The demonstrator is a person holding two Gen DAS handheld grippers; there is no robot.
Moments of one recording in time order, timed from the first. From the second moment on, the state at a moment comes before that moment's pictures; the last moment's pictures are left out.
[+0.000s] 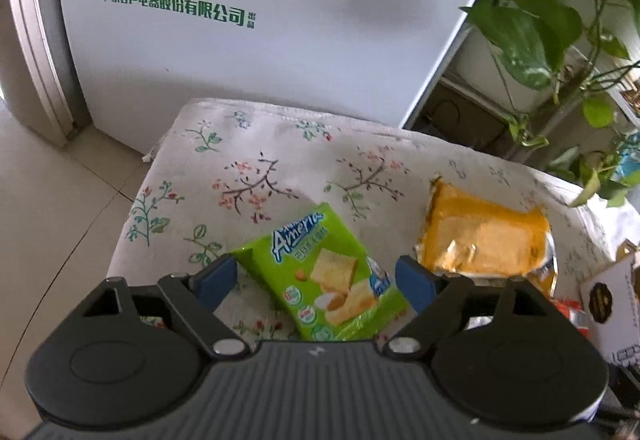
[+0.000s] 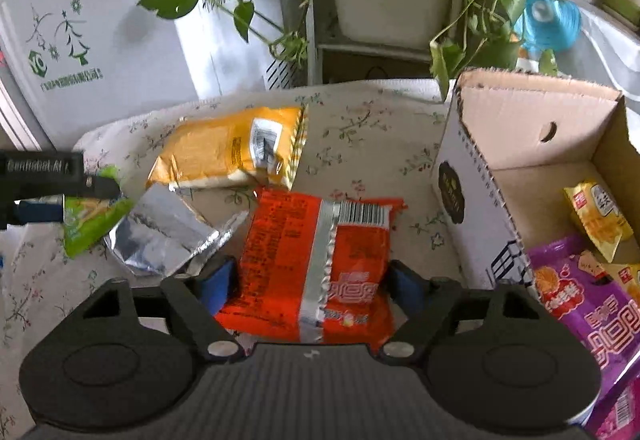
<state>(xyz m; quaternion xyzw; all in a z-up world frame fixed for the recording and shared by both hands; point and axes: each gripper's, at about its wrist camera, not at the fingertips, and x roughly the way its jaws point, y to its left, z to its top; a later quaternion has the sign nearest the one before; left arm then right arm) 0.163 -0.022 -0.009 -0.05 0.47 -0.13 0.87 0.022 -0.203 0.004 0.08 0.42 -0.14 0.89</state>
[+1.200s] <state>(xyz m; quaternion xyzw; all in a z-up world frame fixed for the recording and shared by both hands) 0.163 -0.033 -0.011 0.03 0.47 -0.09 0.88 0.020 -0.195 0.003 0.07 0.44 -0.11 0.89</state>
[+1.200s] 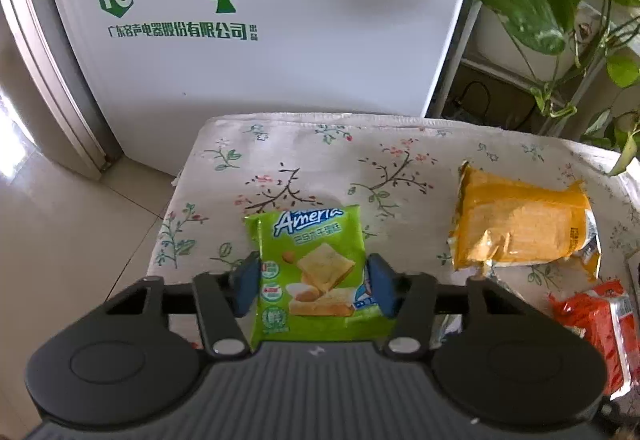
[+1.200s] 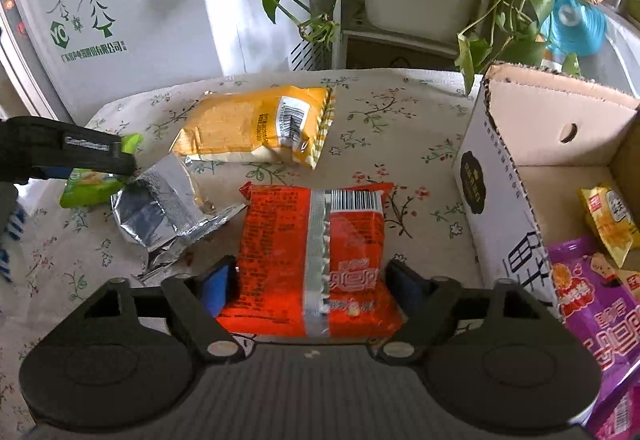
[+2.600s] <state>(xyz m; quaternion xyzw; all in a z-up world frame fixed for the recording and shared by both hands) 0.043 -0.003 0.063 -0.01 0.36 -0.13 0.92 -0.033 -0.194 0.107 0.08 0.35 -0.06 0.93</state>
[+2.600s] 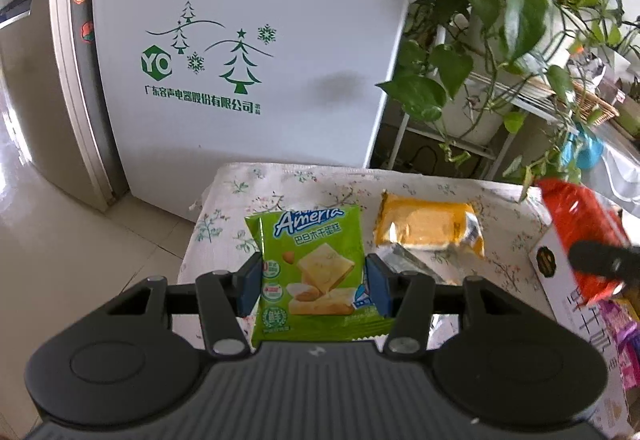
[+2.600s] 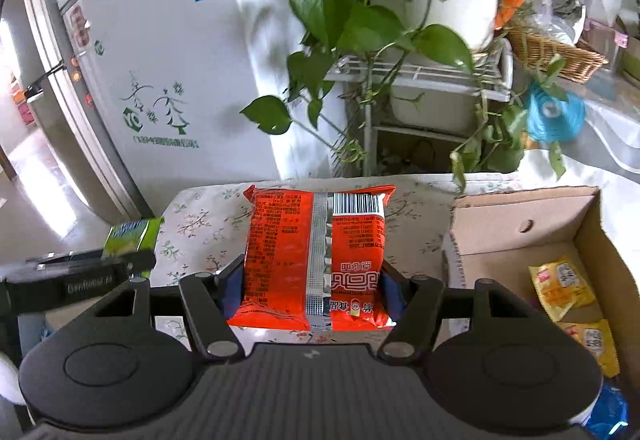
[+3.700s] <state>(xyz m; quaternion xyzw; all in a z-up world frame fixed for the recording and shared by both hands) -0.030 -0.142 0.094 -0.05 0.35 -0.28 0.89 -0.115 -0.330 0.163 0.21 0.23 -0.19 0.93</state>
